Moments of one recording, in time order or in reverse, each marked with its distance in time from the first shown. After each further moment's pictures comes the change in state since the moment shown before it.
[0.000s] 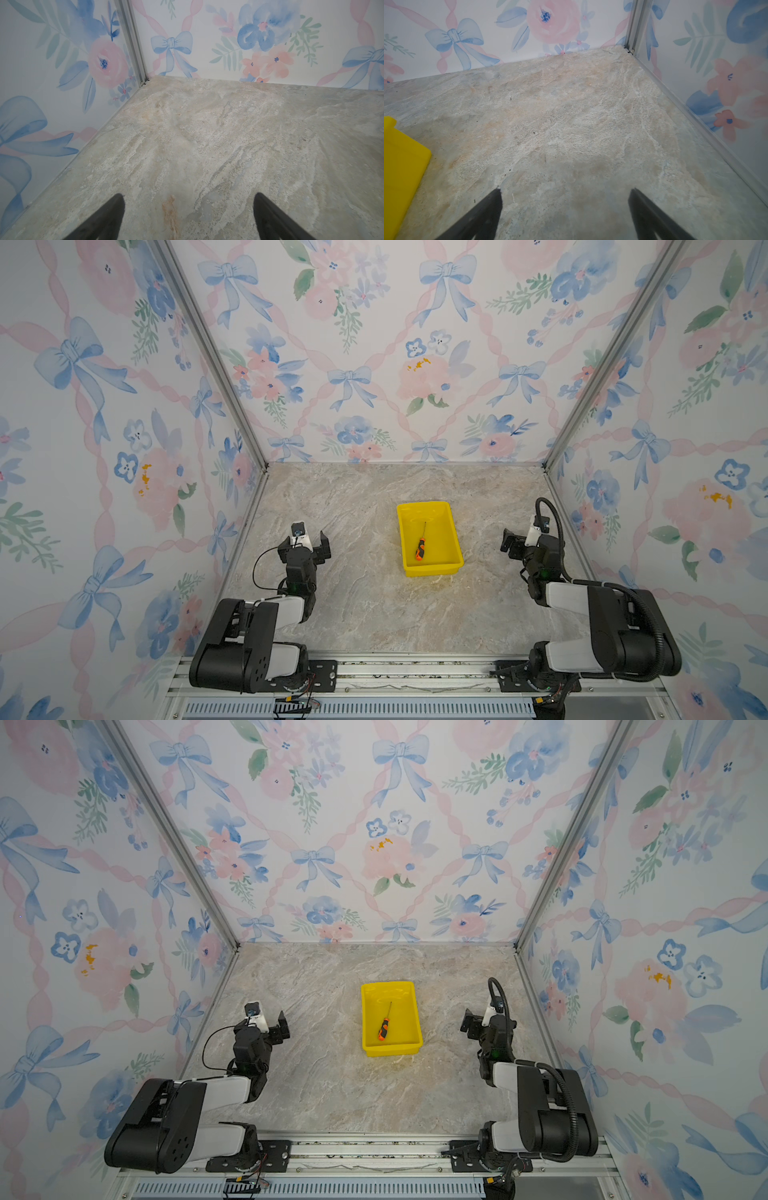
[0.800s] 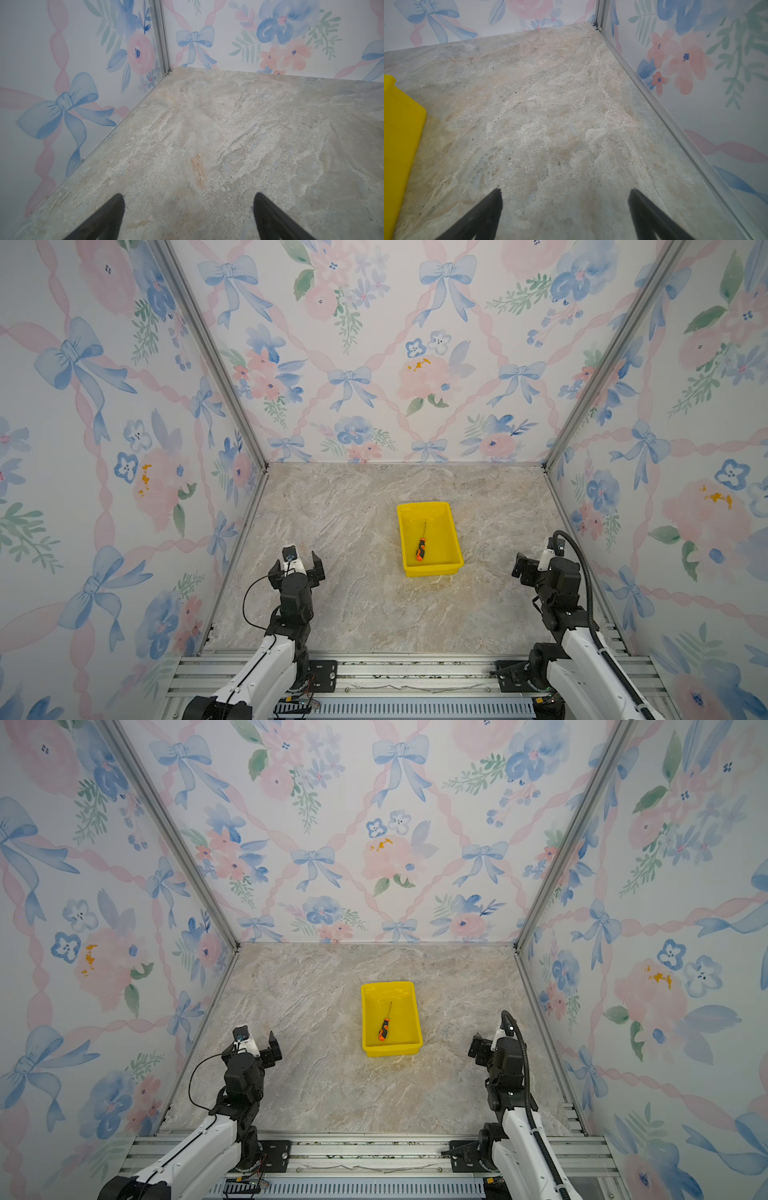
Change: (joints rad) left arm -0.055 -0.535 -0.204 -0.352 -0.143 -0.047; right arm 0.034 -0.711 -0.126 -0.679 0.148 0.001
